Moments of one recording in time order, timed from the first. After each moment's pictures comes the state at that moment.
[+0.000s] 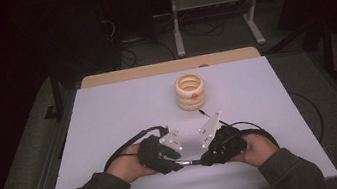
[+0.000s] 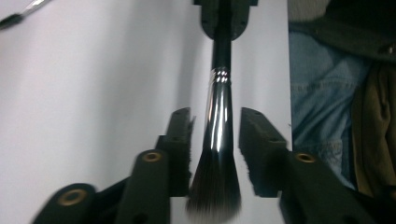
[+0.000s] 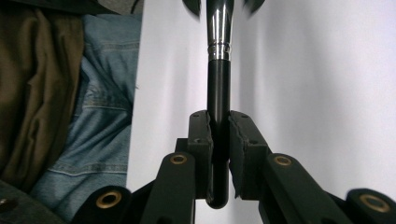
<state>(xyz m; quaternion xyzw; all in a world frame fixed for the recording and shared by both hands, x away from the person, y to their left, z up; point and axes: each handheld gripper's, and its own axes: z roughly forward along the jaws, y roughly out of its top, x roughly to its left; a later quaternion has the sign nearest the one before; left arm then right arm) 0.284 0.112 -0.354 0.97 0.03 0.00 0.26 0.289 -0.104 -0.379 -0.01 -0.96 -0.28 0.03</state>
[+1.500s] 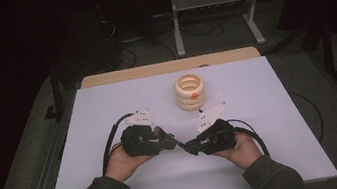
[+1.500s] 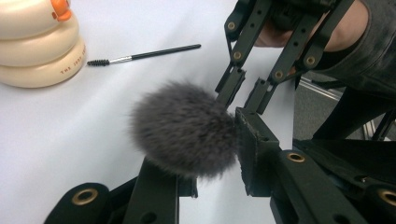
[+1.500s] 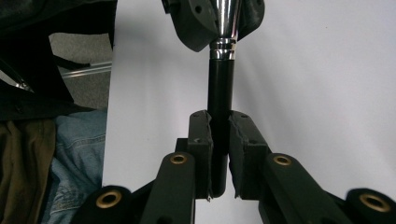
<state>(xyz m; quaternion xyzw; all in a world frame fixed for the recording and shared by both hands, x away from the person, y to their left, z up) 0.306 0.152 -0.347 0.87 0.19 -0.03 0.45 0.300 -0.095 -0.378 -0.11 -0.90 -0.43 0.00</state>
